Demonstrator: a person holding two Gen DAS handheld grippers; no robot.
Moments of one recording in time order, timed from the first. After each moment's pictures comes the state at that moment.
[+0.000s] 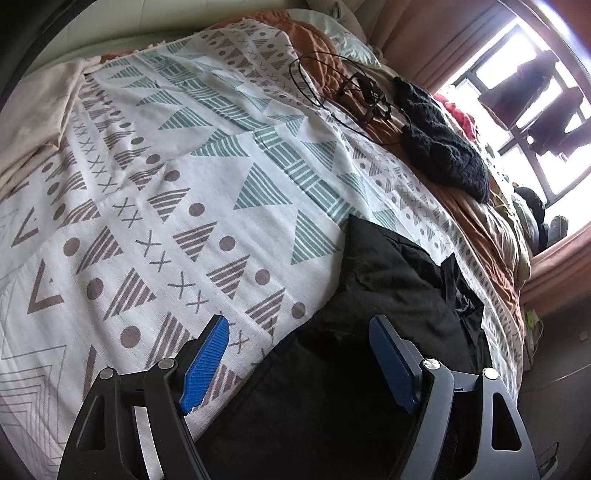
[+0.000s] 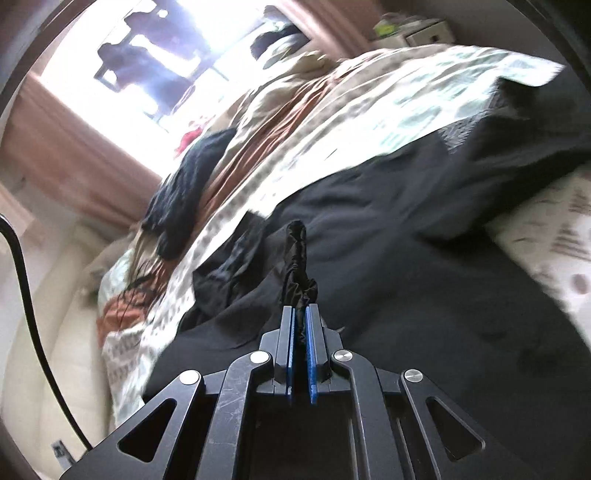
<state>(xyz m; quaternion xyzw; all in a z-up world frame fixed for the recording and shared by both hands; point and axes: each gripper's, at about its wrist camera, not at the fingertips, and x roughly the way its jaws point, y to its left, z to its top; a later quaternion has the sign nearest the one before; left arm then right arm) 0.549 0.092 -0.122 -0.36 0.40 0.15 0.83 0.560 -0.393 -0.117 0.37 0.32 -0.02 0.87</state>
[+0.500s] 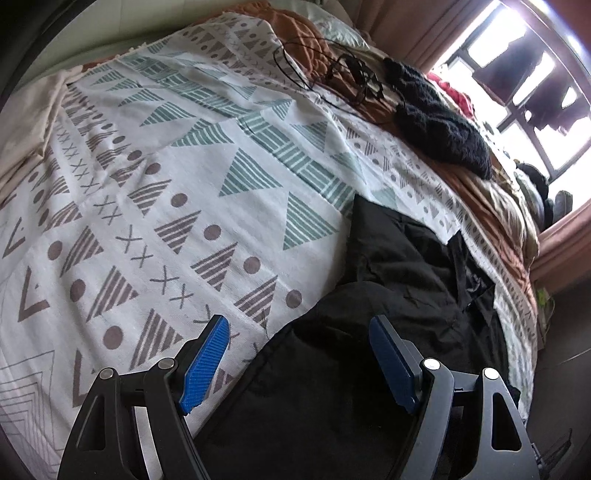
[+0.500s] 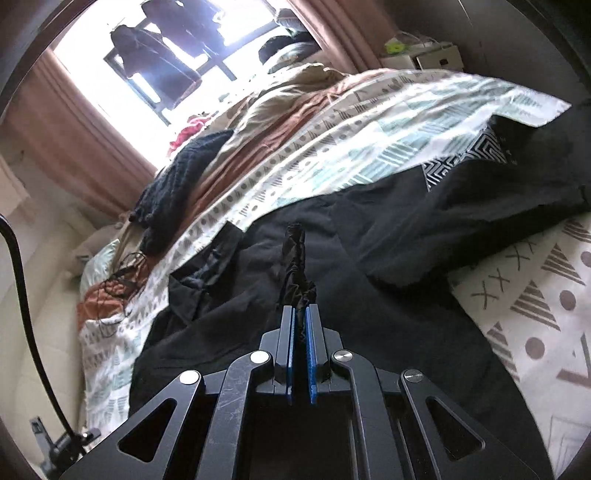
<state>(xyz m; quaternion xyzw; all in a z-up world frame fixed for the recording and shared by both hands) 0.567 0.075 -0.138 -0.32 0.43 0.15 0.83 0.570 -0.424 -0.126 0.31 0.35 -0.02 0.89</state>
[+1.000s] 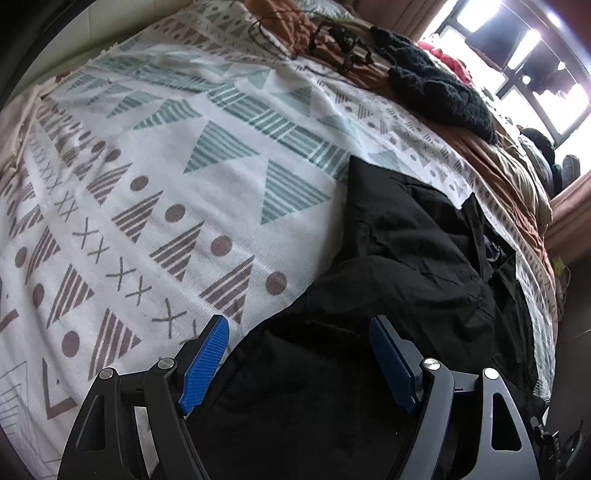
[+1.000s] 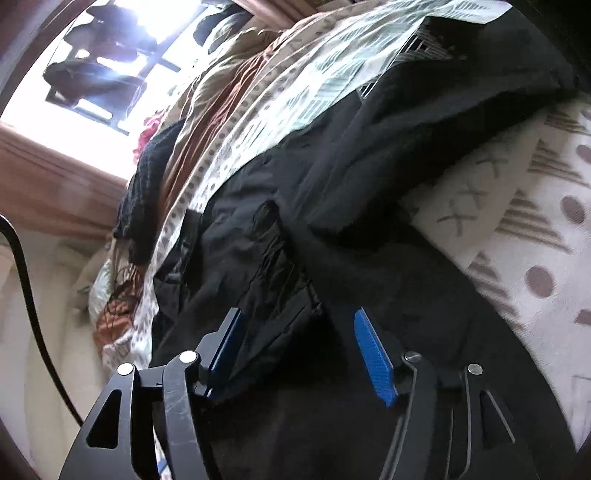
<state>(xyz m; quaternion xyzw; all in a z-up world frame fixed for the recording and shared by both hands) 0.593 0.052 -0.166 -0.28 0.46 0.14 0.83 0.567 -0.441 -0.175 0.43 0.41 -0.01 0.81</state>
